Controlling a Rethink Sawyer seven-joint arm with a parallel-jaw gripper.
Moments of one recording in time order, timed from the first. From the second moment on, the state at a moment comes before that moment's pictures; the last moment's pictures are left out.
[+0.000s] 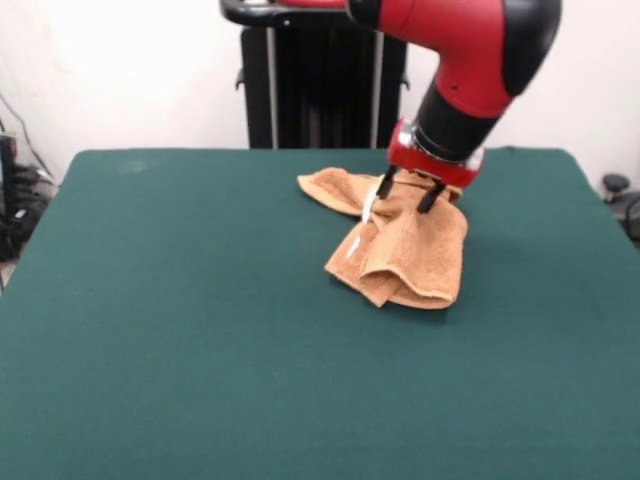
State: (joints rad) arm 0.30 -0.33 -0.39 1.64 0.21 0.63 1.84
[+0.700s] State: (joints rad) arm 0.31 -0.33 -0.46 1.58 0.21 0.73 1.90
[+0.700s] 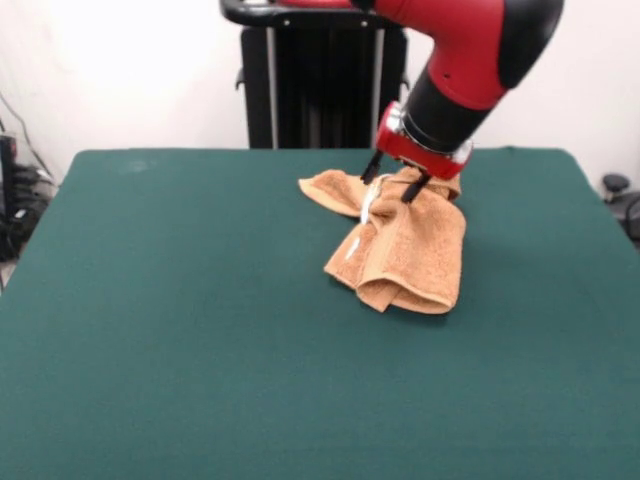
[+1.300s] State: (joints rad) arm 0.31 -0.36 -0.47 1.58 0.21 0.75 1.91
